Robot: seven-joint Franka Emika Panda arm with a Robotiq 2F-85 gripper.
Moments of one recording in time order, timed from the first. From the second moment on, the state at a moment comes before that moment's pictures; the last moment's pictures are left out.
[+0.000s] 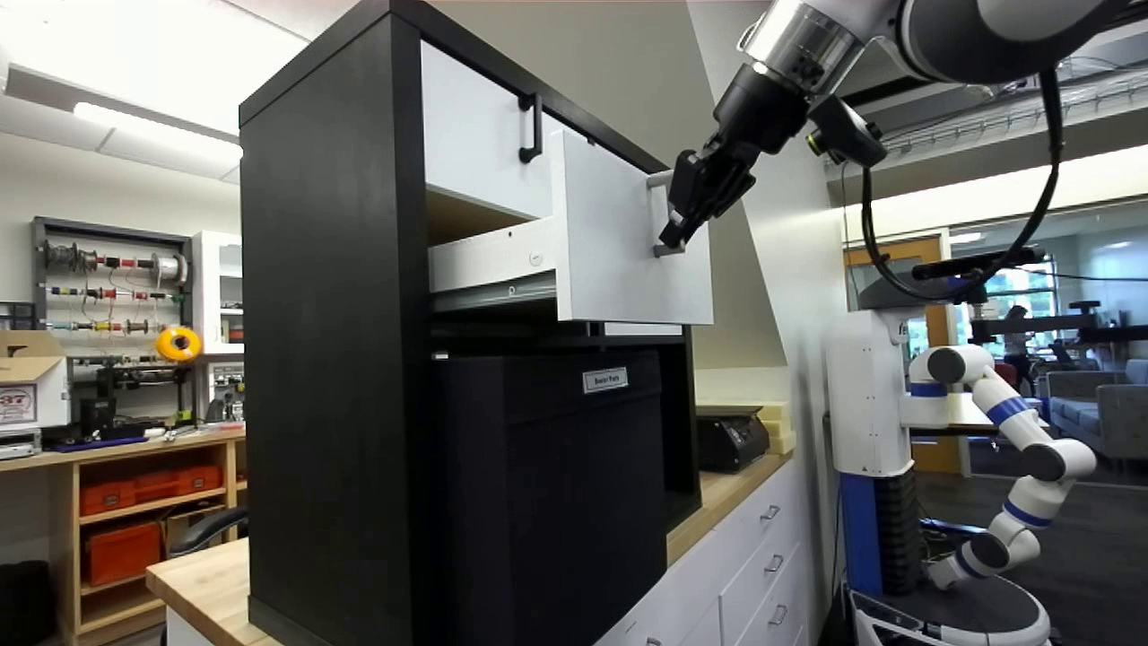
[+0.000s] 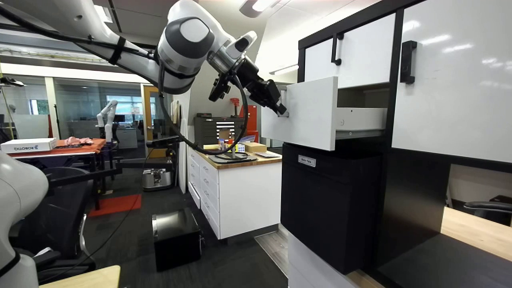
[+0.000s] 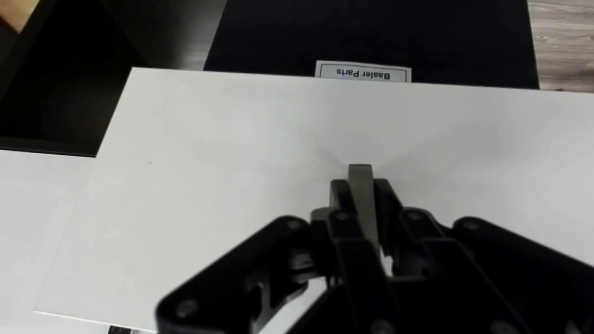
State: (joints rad) arm -0.10 -0.48 0.18 -2.34 -0.40 2.67 0.45
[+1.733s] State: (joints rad) arm -0.06 -0.55 0.26 -2.46 -0.19 2.26 0.44
